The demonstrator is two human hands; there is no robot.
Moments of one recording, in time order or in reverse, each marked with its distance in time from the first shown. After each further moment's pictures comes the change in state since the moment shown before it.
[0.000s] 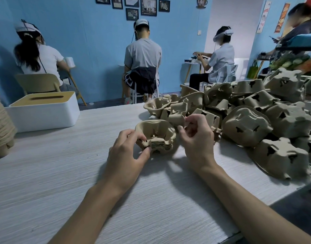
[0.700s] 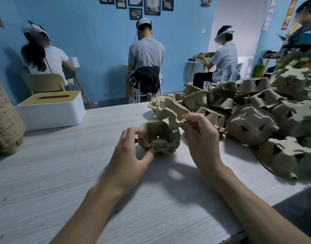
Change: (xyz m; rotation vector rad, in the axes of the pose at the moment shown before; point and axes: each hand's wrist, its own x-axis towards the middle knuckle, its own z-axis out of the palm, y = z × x) left_hand -0.006 -0.005 -0.006 -0.031 -0.006 0.007; right_hand -0.004 -0.002 -0.001 0.199 -0.046 -0.197
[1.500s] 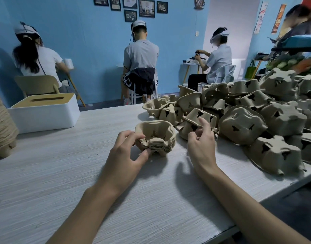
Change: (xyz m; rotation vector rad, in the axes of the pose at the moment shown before) left_hand 0.001 -0.004 0.002 -0.013 -0.029 0.038; right_hand -0.010 0.002 -0.010 -0.188 0.028 0.599
